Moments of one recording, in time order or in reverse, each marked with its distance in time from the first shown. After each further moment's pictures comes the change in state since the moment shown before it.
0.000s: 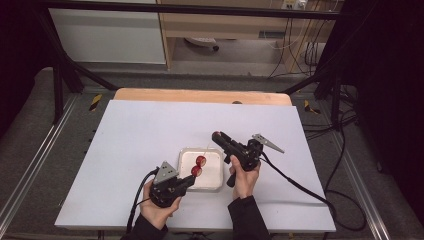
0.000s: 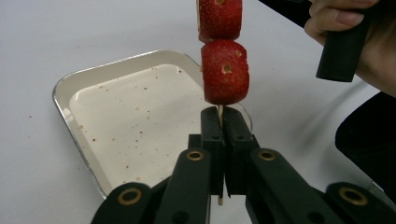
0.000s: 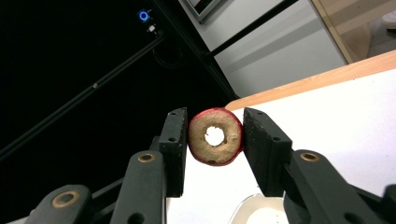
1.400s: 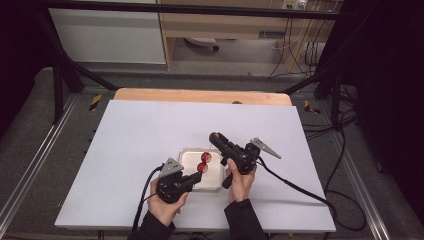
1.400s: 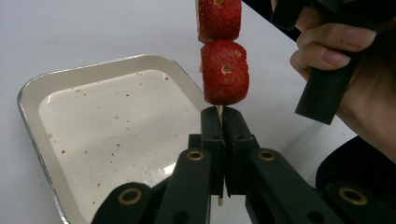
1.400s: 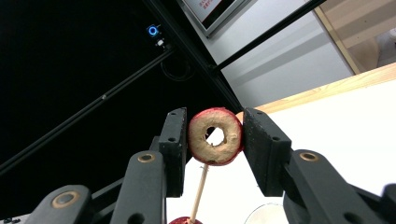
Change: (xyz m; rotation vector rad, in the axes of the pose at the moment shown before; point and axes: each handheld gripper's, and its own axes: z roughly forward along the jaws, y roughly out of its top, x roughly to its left) left arm -0.003 0.009 0.016 -0.017 -0.026 -0.085; right arm 0.002 -0.015 0.002 -0.064 0.029 -0.002
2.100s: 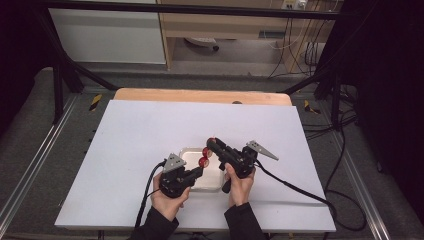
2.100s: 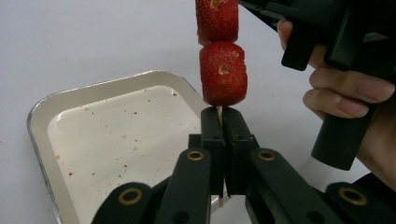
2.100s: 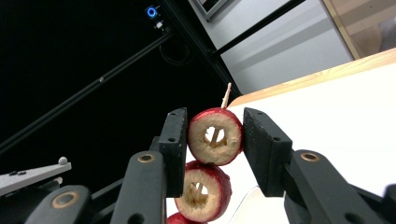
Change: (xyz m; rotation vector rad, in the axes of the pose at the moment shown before) left arm 0.005 0.009 0.004 -0.030 0.031 0.023; right arm 0.001 -0.007 -0.002 0.071 -0.002 -0.033
